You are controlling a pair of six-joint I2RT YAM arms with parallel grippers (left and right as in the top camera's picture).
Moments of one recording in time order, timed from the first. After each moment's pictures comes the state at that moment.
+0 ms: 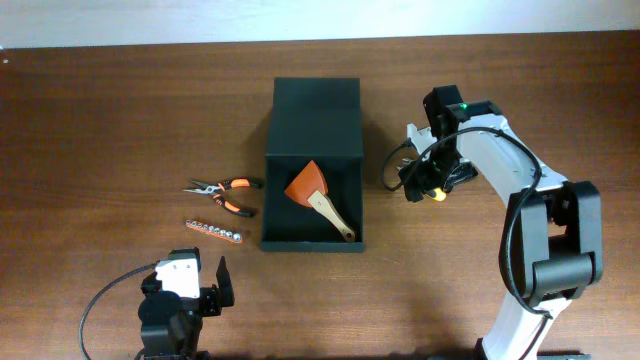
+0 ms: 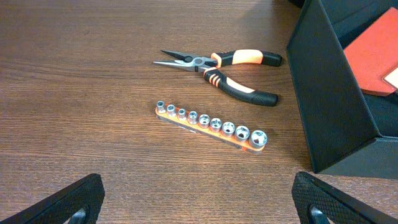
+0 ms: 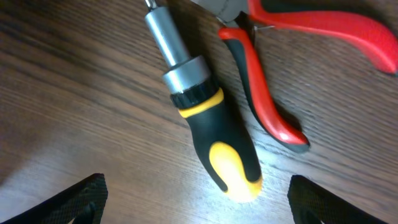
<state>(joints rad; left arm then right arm) 0.05 0.04 0.18 -0.69 -0.01 0.00 0.14 1.98 1.43 -1.03 -0.06 -0.23</state>
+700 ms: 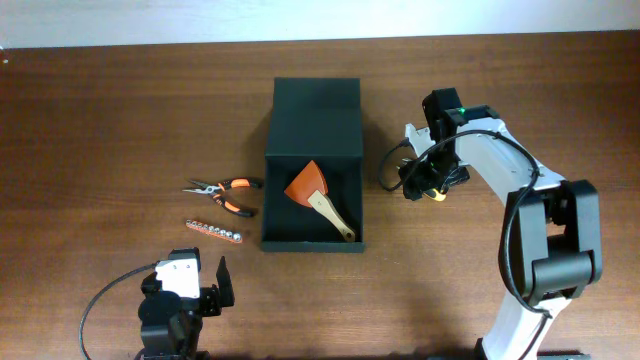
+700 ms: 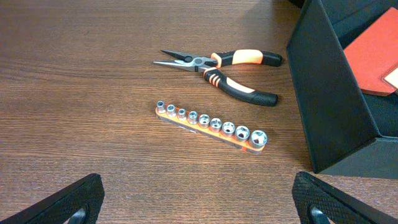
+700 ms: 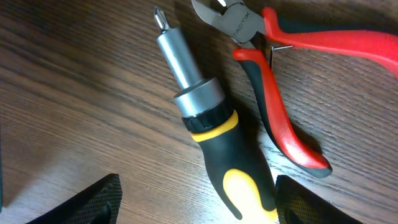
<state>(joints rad) 0.05 0.04 0.18 -0.69 -0.01 0.00 0.14 1.99 1.40 -0.98 -0.10 -0.21</state>
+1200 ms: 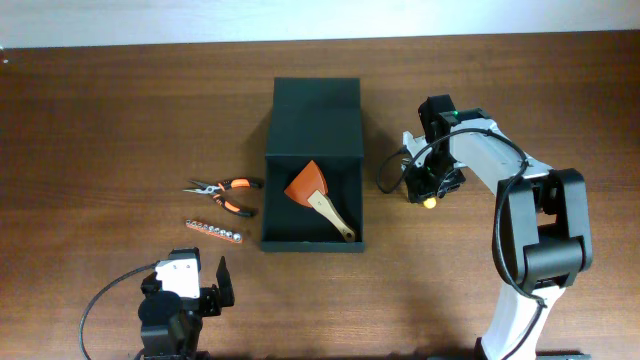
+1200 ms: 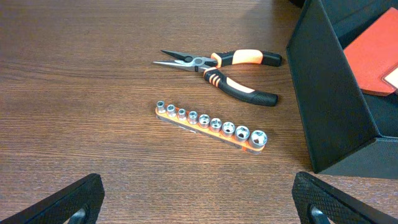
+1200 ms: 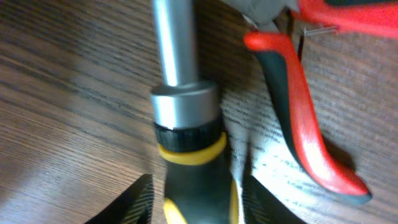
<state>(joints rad) 0.05 0.04 0.18 -0.69 -0.01 0.00 0.14 2.05 1.40 -0.98 -0.10 -0.20</state>
